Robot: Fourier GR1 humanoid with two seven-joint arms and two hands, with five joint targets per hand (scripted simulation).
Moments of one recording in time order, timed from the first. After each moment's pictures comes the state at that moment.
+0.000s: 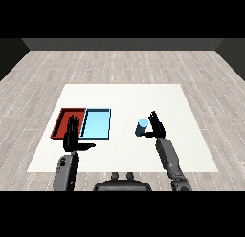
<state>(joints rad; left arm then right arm) 0.01 0.04 0.07 -1.58 0.16 -0.09 -0.45 -0.40 -0.06 -0.13 -0.84 -0.22 0.20 -0.41</state>
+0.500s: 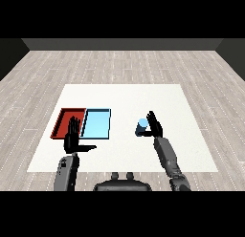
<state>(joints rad) 0.03 0.03 0.06 -1.58 0.15 -0.09 -0.47 -0.44 -0.05 -0.12 -0.79 -0.22 0.19 -0.41</state>
